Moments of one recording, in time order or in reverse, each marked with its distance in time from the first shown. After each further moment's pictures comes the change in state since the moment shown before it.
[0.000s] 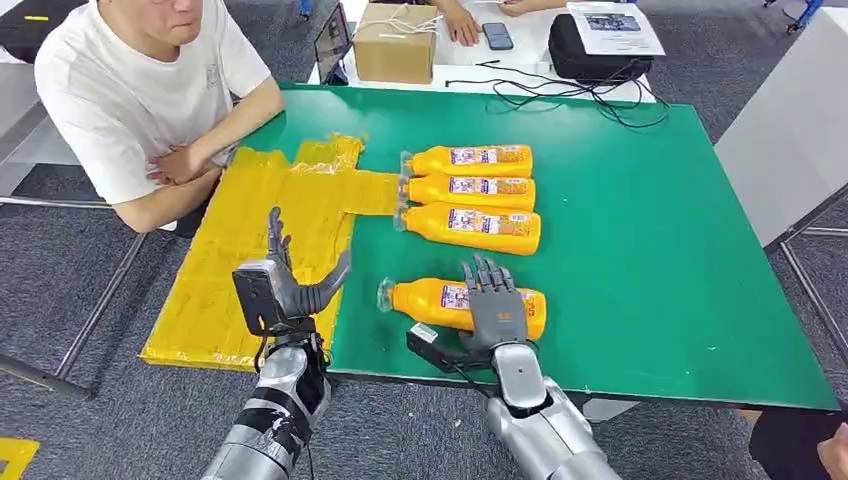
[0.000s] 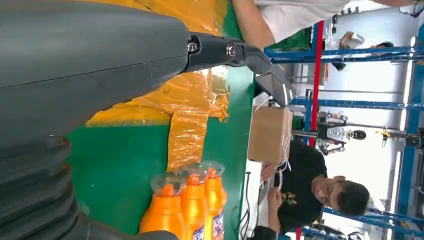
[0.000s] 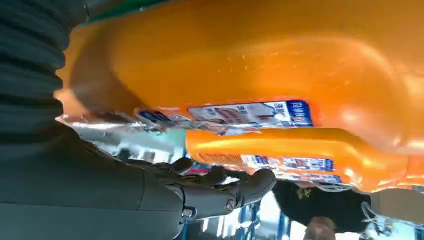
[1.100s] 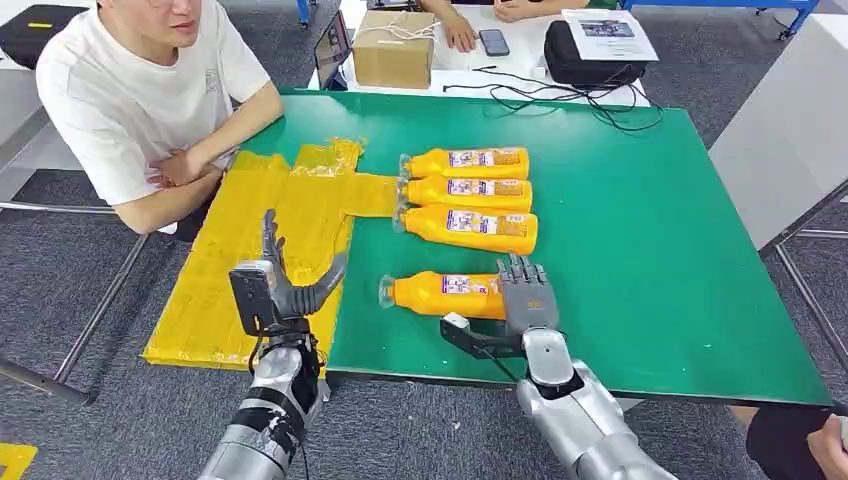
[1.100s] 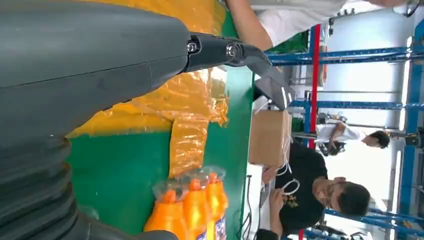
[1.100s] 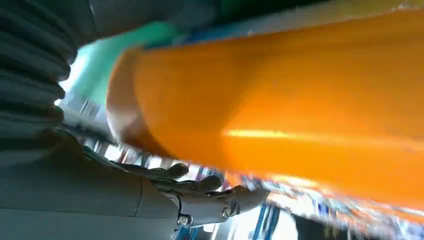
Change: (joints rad) left arm -0.018 0.000 0.045 0.029 -0.044 -0.023 0.004; right arm -0.093 -0.101 0.008 0.070 -0.167 0.199 -0.046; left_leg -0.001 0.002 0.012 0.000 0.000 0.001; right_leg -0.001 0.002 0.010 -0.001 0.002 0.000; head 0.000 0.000
